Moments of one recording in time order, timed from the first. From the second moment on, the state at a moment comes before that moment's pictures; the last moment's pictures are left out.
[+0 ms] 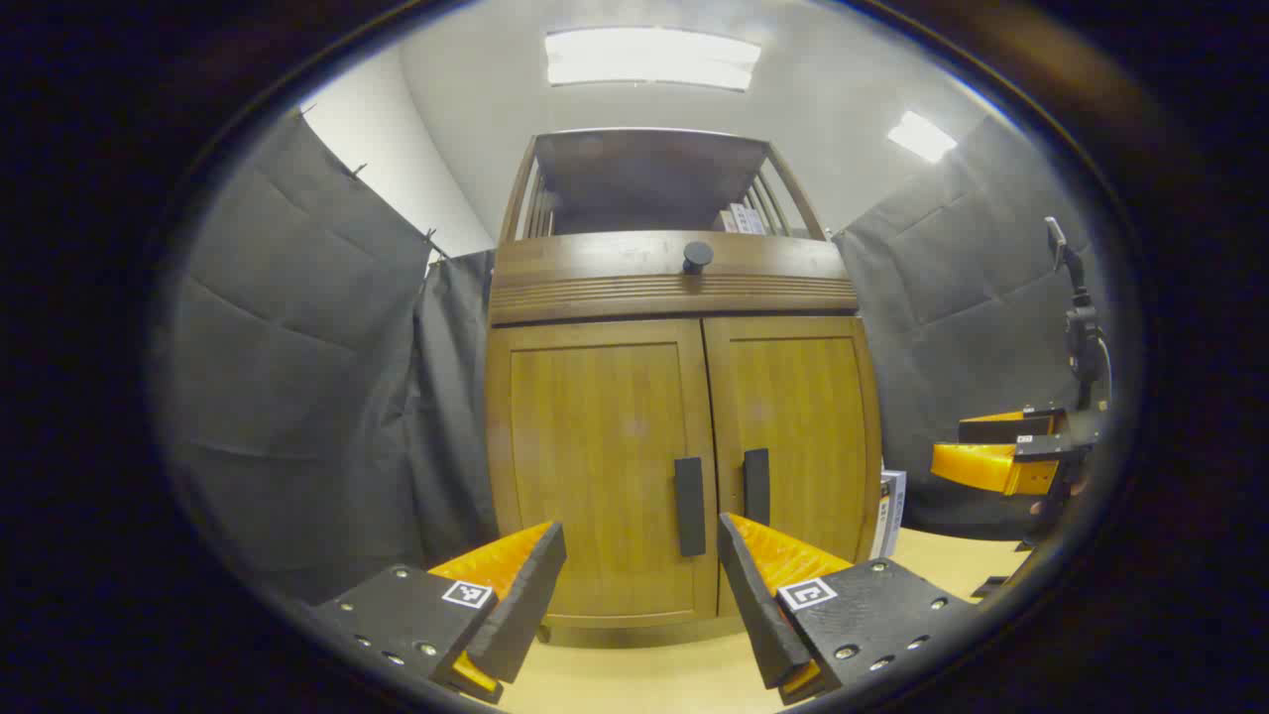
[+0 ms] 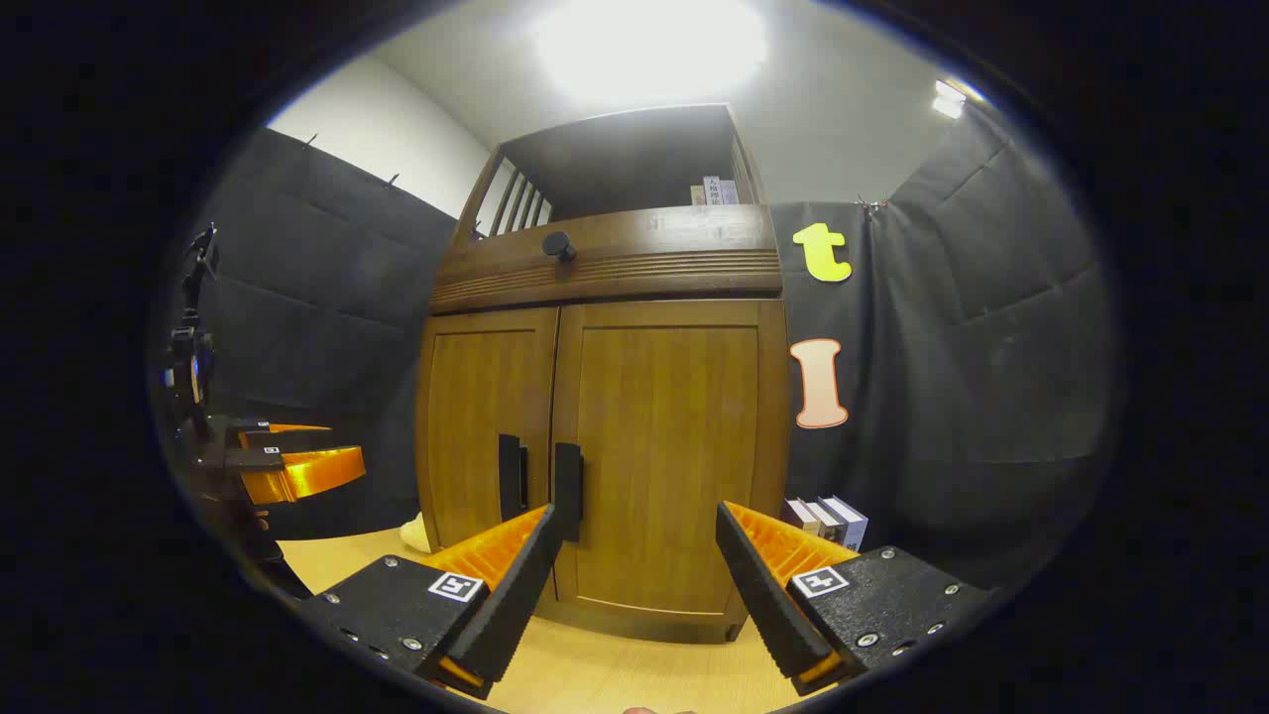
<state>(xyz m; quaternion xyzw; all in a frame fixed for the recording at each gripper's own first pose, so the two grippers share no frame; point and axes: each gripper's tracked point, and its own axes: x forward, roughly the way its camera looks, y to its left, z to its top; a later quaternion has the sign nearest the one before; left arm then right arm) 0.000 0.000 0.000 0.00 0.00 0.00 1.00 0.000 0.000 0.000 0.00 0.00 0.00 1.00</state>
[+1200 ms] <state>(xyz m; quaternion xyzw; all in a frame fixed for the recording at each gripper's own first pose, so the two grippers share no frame) -0.017 0.014 -0.033 -0.04 0.03 0.01 1.00 0.066 0.044 -0.031 0.00 0.04 0.04 1.00</state>
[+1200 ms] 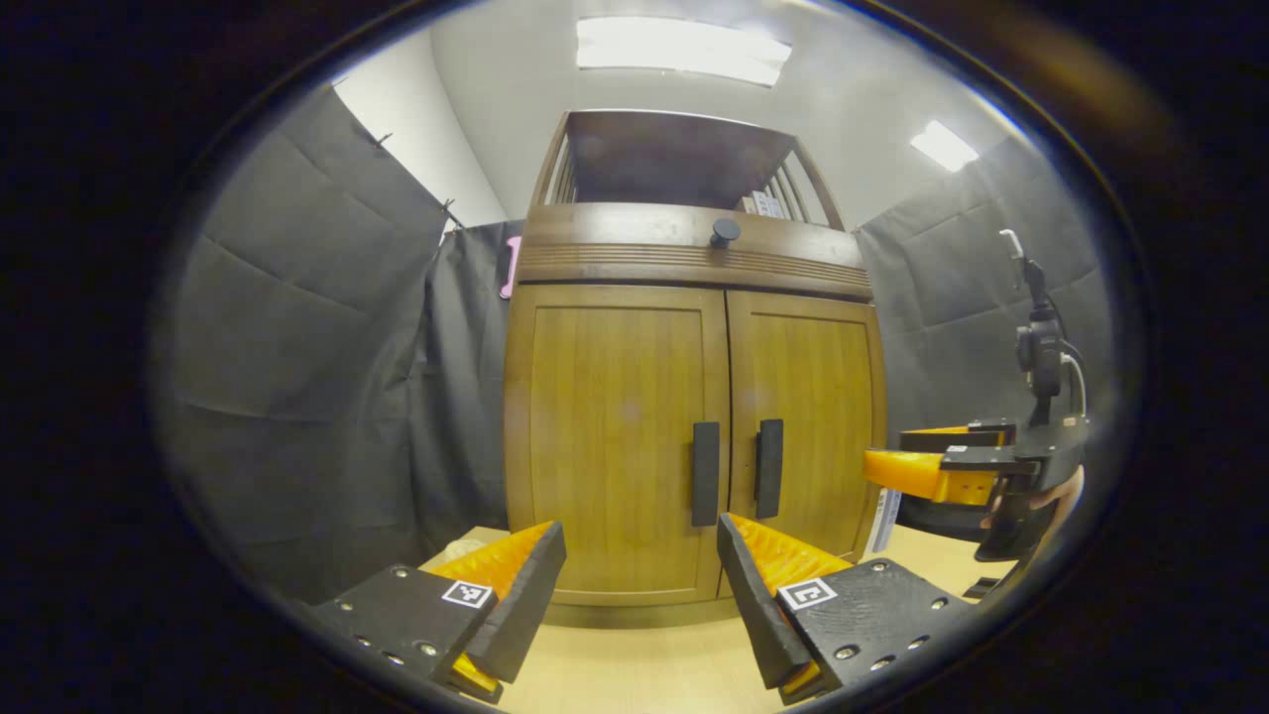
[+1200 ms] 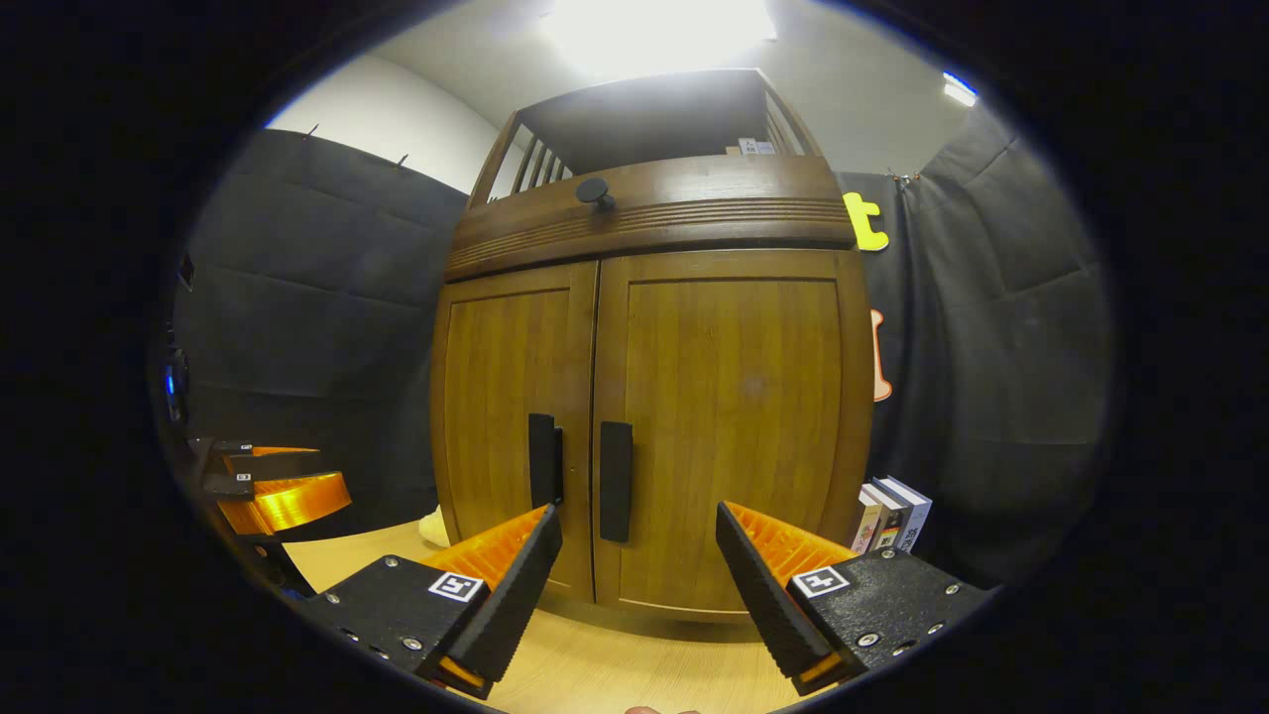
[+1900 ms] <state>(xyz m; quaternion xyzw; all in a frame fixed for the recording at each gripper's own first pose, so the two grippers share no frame) -0.012 0.021 -0.033 -0.06 0.03 0.04 1.00 0.176 0.059 -0.046 0.03 0.05 0.01 1.00</state>
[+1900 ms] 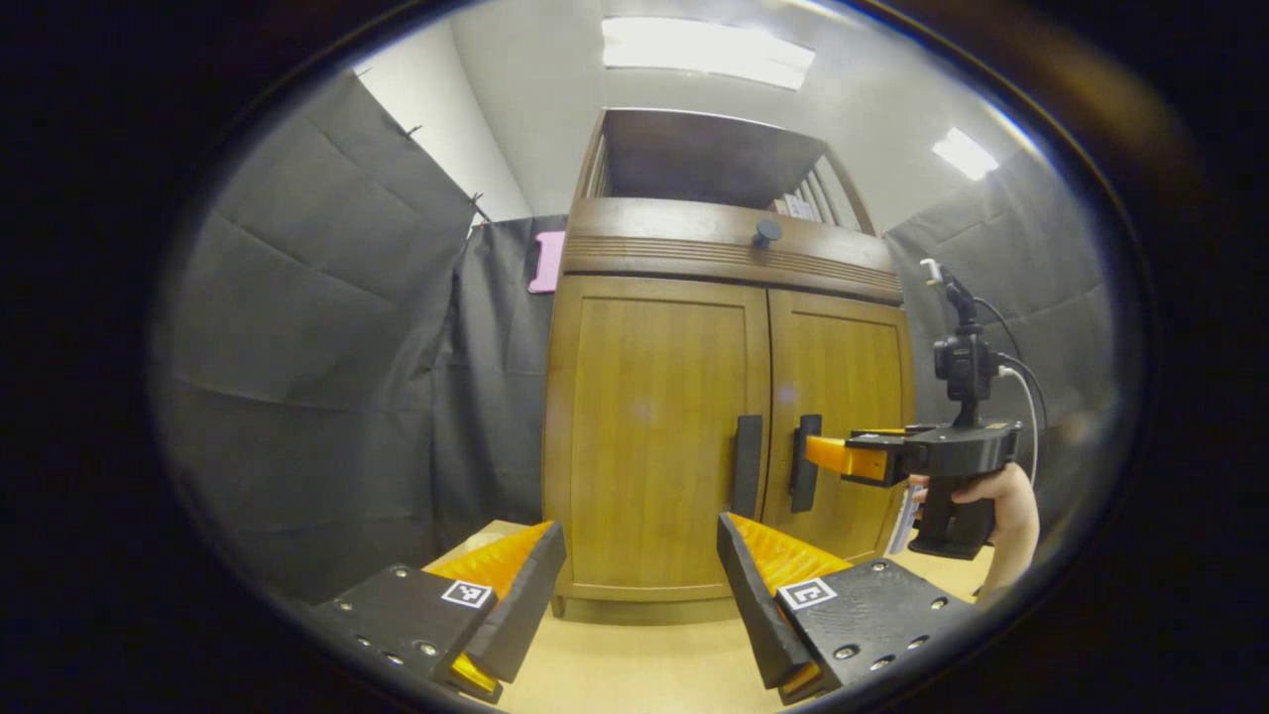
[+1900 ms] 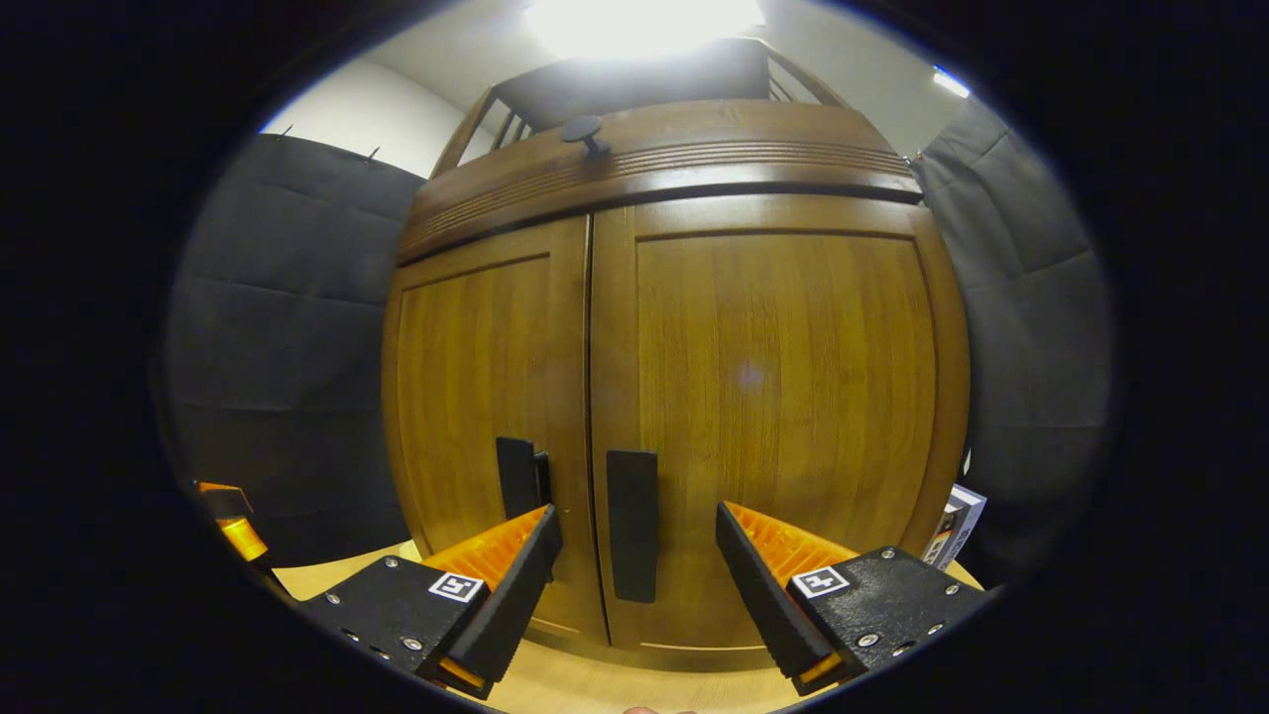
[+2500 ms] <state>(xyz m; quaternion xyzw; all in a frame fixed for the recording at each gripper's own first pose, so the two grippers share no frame) -0.013 0.023 -0.049 -0.09 0.08 0.04 0.99 0.216 0.052 -0.057 0.02 0.05 0.00 1.00</state>
